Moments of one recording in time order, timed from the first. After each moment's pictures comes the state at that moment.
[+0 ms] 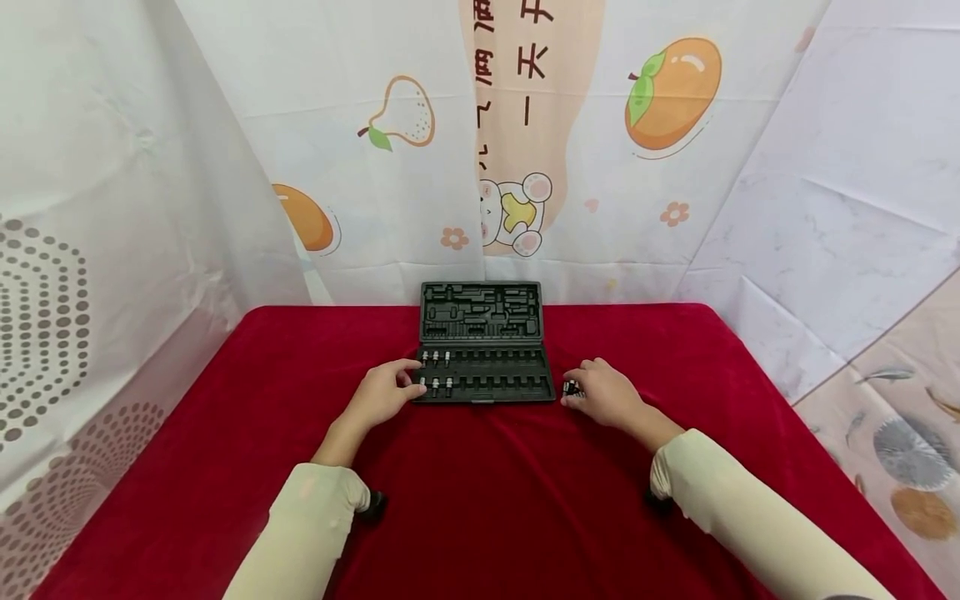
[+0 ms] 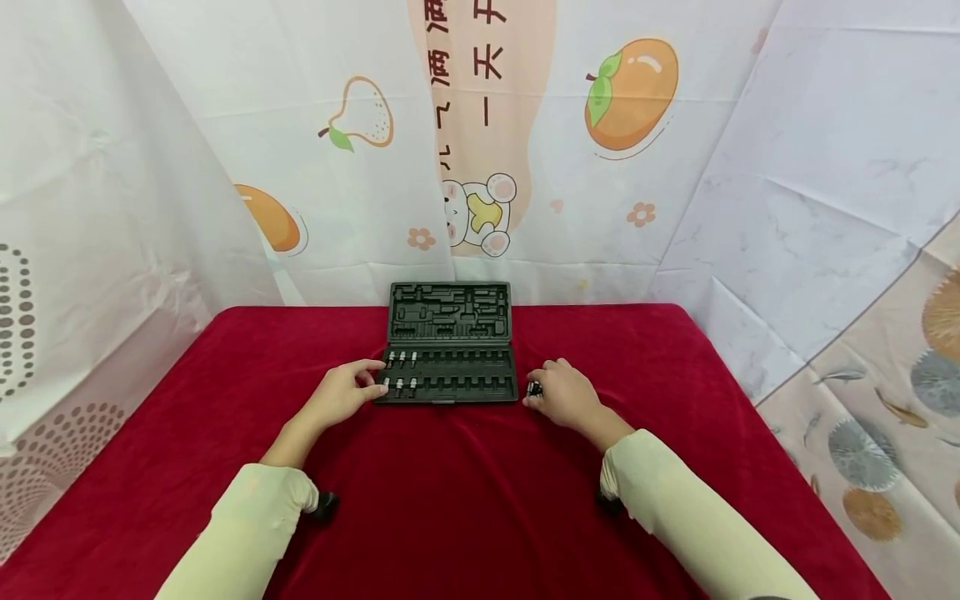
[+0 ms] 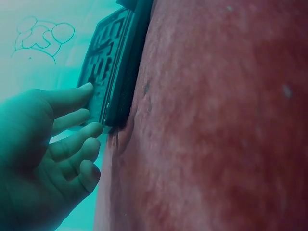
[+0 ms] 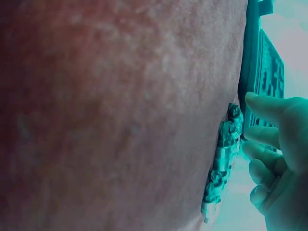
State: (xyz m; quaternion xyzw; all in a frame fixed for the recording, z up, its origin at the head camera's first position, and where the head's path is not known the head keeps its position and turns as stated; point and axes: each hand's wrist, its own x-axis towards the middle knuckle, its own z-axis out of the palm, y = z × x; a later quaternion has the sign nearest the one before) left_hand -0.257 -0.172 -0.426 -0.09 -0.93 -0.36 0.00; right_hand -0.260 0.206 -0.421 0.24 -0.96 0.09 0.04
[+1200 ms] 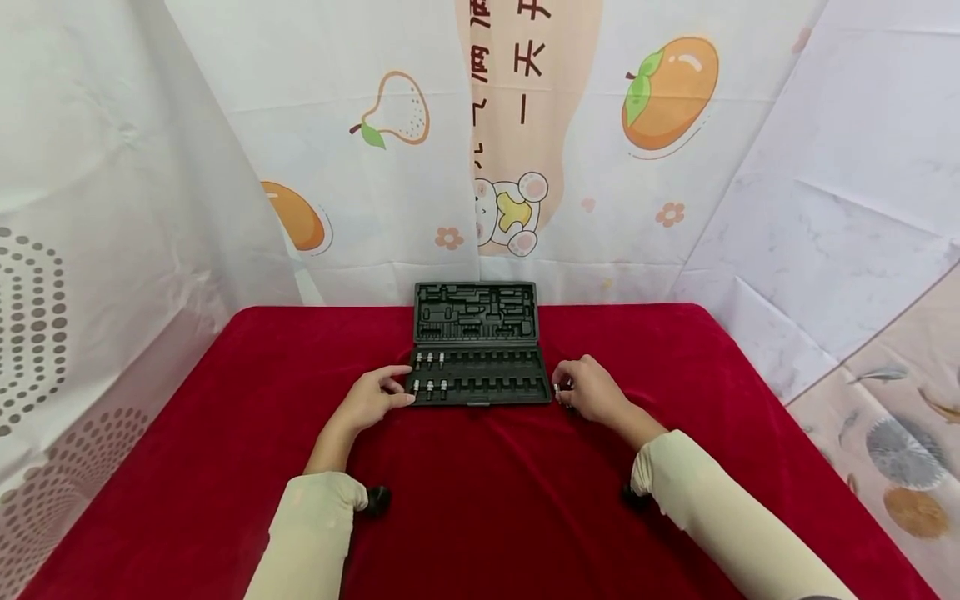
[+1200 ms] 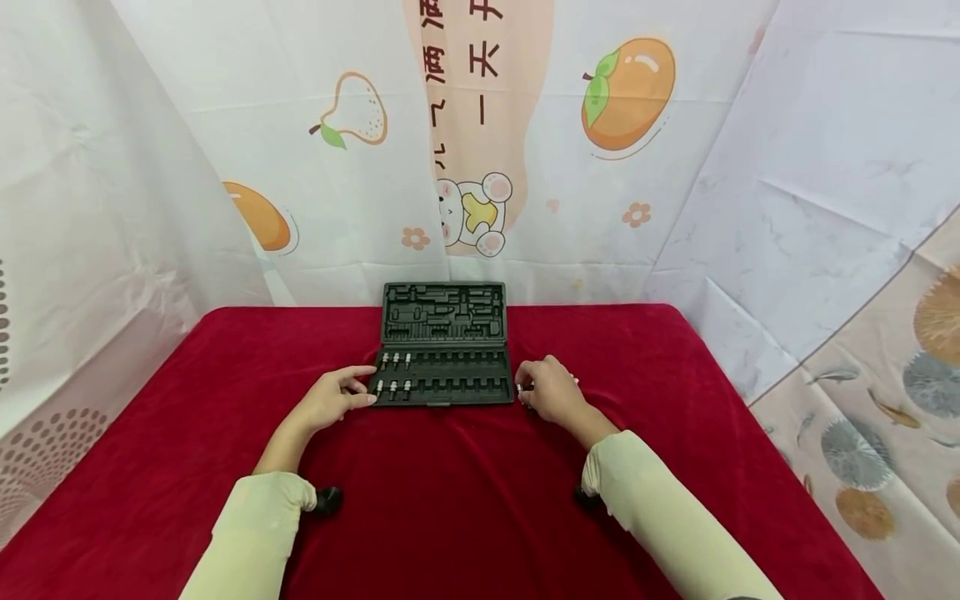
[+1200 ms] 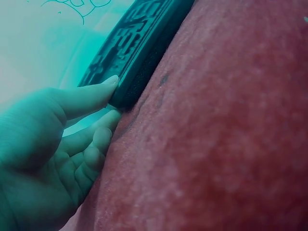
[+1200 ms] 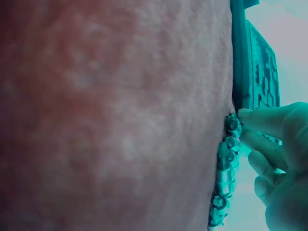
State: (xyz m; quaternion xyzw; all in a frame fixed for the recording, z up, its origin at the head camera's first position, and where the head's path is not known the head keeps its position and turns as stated) left_hand -0.266 -0.188 -0.443 -0.07 -0.88 -0.47 -0.06; right_hand -0.272 0.194 -0.427 0.23 -0.95 0.19 0.06
